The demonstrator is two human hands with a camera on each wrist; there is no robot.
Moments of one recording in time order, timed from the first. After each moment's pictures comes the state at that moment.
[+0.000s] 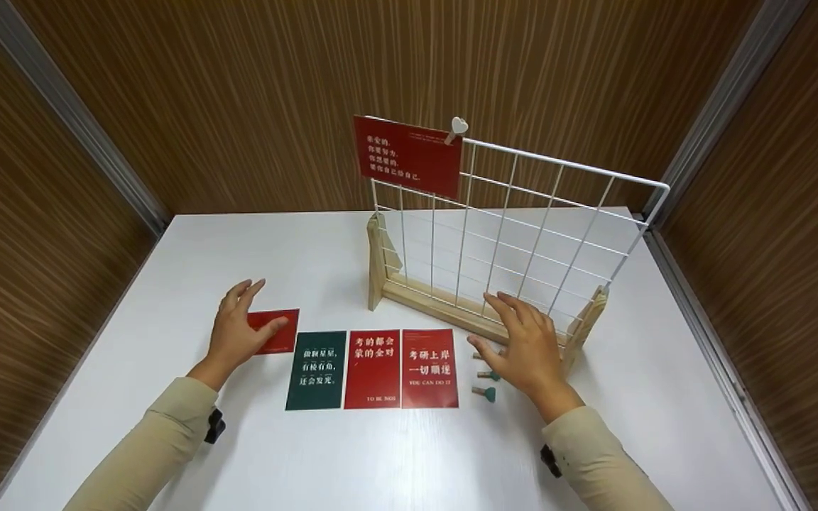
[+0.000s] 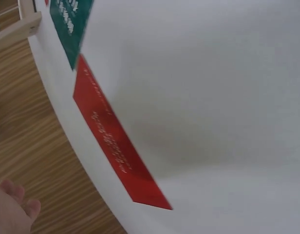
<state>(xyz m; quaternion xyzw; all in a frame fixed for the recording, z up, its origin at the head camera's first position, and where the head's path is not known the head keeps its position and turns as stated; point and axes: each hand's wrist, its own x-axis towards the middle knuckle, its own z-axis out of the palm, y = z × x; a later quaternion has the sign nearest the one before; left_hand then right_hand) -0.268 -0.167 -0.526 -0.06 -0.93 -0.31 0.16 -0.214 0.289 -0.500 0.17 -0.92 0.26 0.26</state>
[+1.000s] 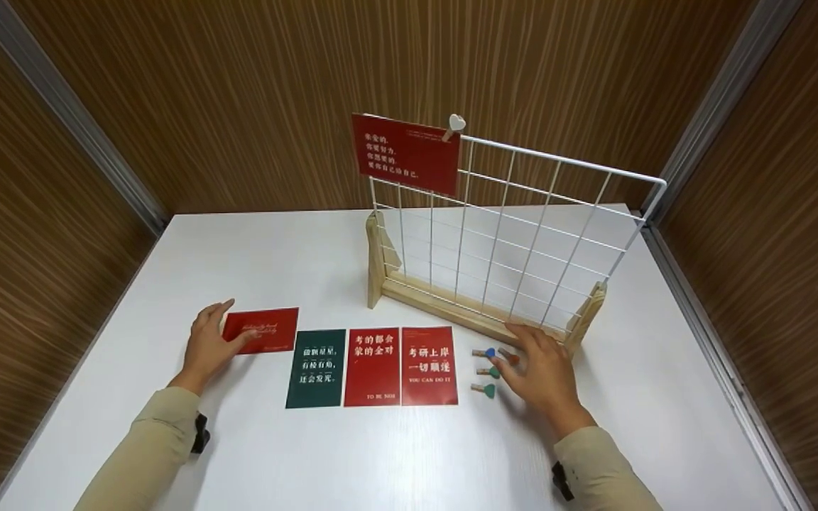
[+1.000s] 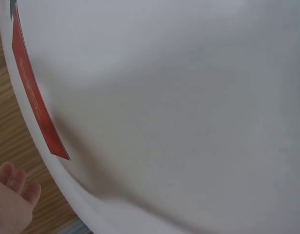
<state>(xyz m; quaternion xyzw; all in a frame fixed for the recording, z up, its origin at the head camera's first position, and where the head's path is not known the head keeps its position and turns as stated) -0.266 -0.221 -0.562 0.04 -0.94 -0.33 0.09 -0.196 0.317 -0.546 0.11 -0.94 0.27 0.19</state>
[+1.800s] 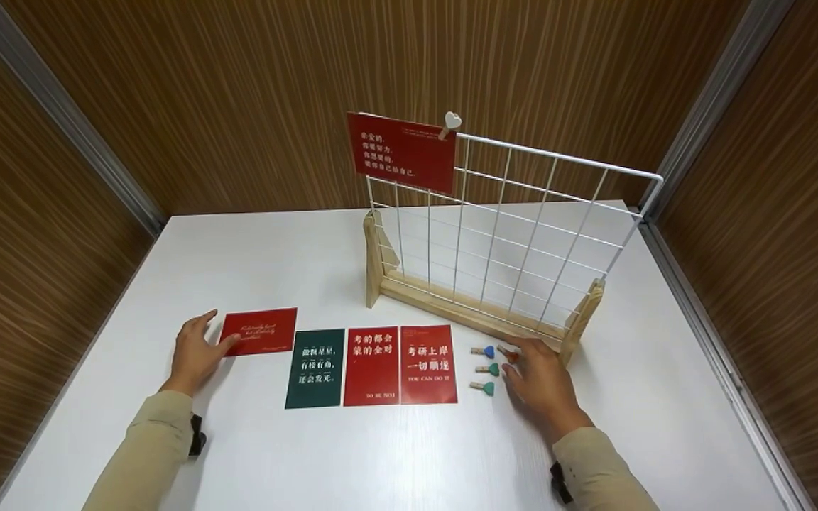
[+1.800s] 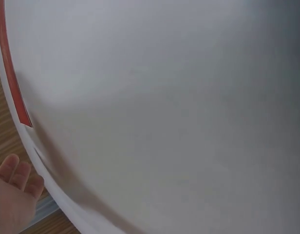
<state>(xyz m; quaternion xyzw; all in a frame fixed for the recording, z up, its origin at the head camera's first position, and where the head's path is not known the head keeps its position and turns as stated) -0.268 -0.246 -0.576 0.07 -0.94 -0.32 0.08 -0.192 0.321 -0.564 0.08 -0.94 0.31 0.12</state>
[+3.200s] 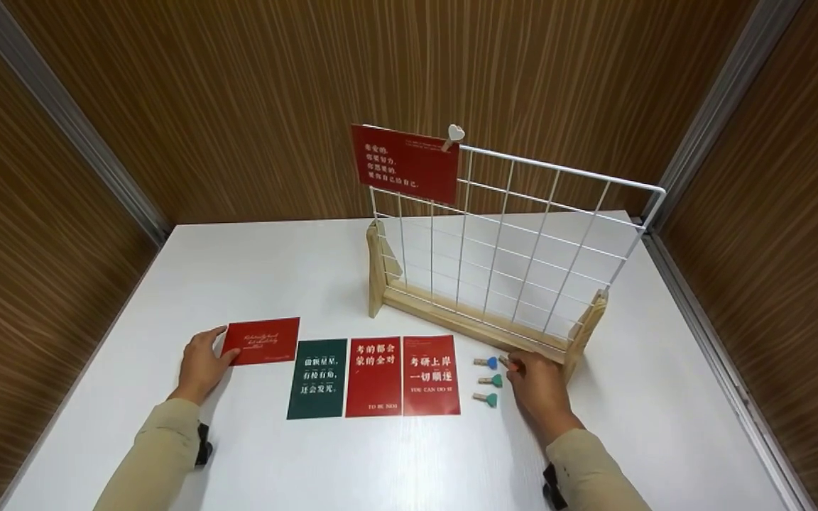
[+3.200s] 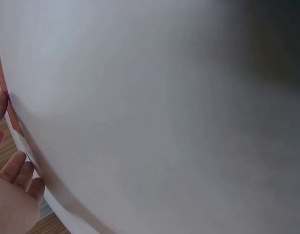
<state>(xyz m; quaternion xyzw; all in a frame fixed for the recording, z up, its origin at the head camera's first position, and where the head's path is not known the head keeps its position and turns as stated) -0.269 -0.242 -0.583 0.09 -0.95 -0.31 0.07 -0.209 0.319 -0.575 0.04 -0.94 0.32 0.07</state>
